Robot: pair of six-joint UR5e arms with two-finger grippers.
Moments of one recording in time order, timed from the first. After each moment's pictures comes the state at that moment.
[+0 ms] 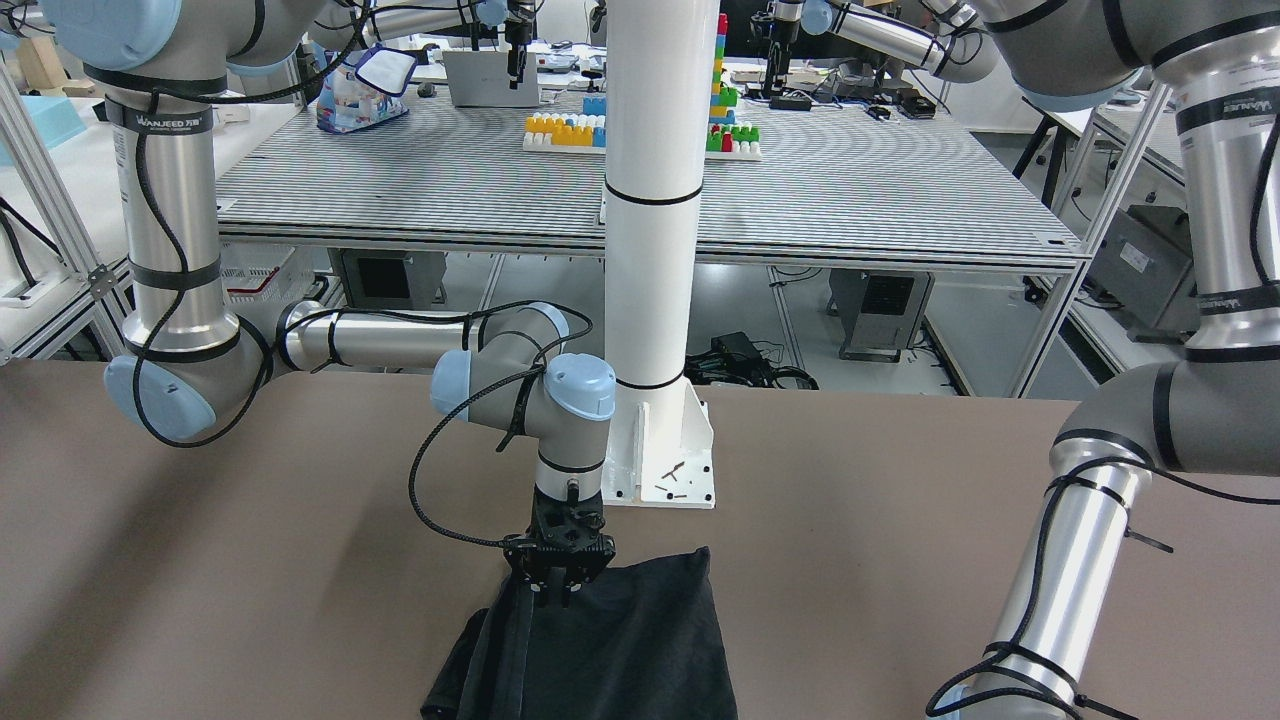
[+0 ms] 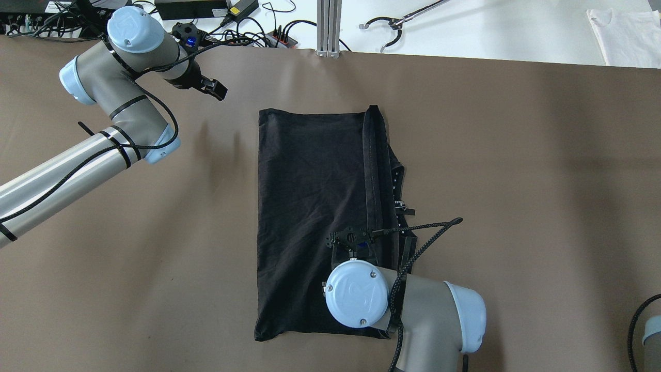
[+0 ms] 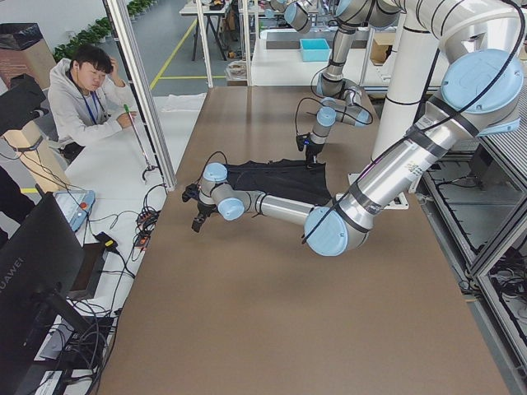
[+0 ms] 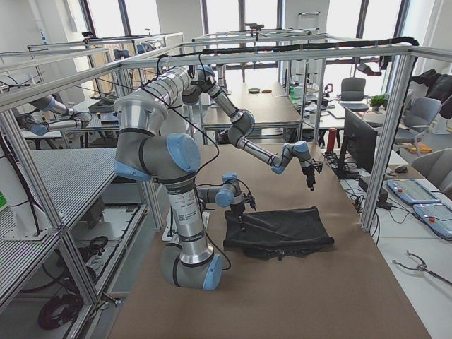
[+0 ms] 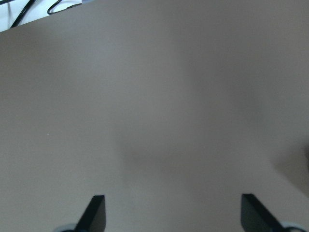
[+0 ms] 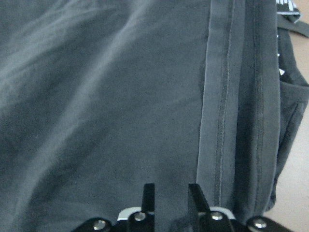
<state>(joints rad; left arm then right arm) -0.99 -2.41 -0.94 -2.22 -1.96 -0.61 0.30 -0.96 1.88 -1.80 1.52 1.21</state>
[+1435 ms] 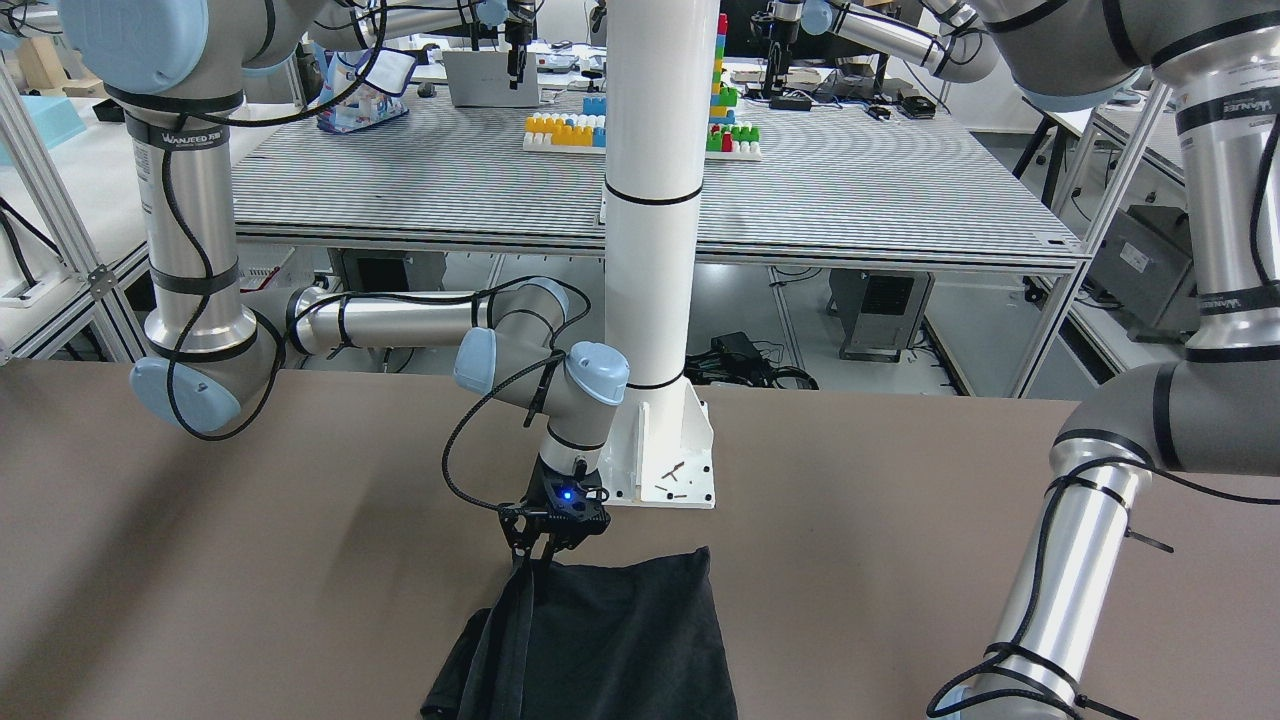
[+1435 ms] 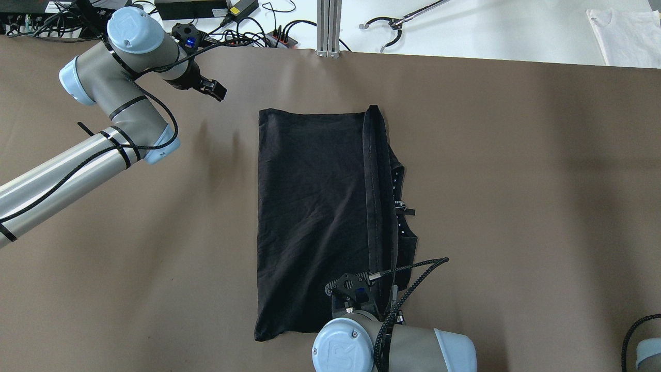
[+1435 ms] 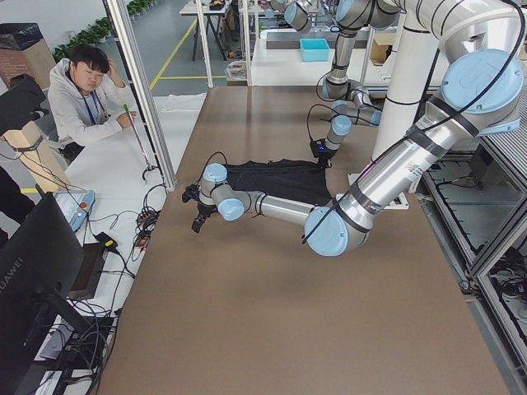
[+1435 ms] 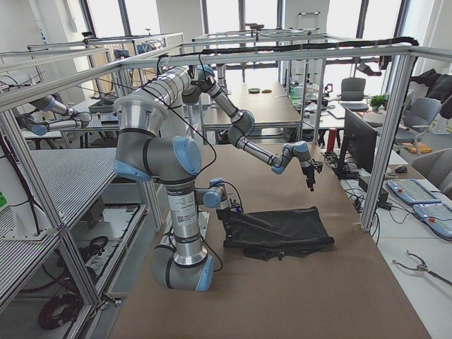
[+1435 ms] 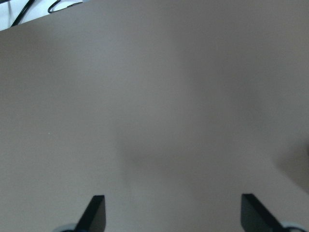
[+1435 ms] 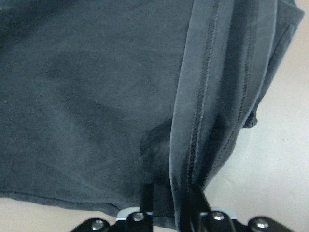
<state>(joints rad) -0.99 -2.41 -0.94 -2.22 -1.96 -0.61 0.18 -0.99 1.90 -1.95 1.43 1.20</state>
